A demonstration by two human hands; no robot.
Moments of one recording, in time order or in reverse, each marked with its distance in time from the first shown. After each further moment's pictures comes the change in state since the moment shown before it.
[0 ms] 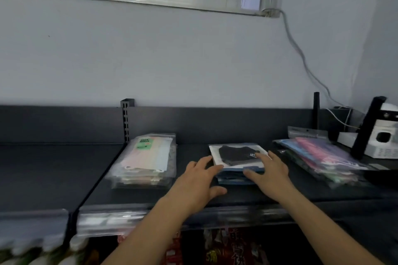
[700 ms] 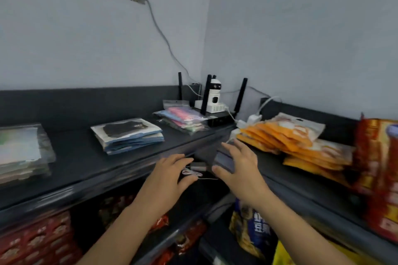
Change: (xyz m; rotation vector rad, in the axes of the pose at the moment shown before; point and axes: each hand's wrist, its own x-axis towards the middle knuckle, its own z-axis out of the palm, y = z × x) left_hand -0.072 0.117 0.046 -0.344 0.073 0.533; right_hand -0.239 0.015 -0.101 -0.180 0.325 0.257
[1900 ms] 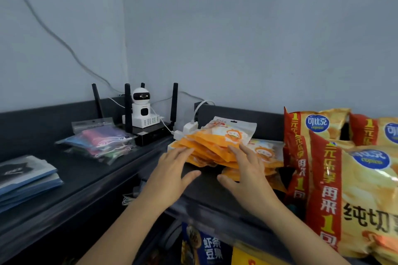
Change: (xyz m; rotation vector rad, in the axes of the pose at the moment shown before) left_hand 0.148 0.116 0.110 -0.128 -0.047 0.310; right_hand 0.012 0.145 -0.089 -0.098 0.217 0.207
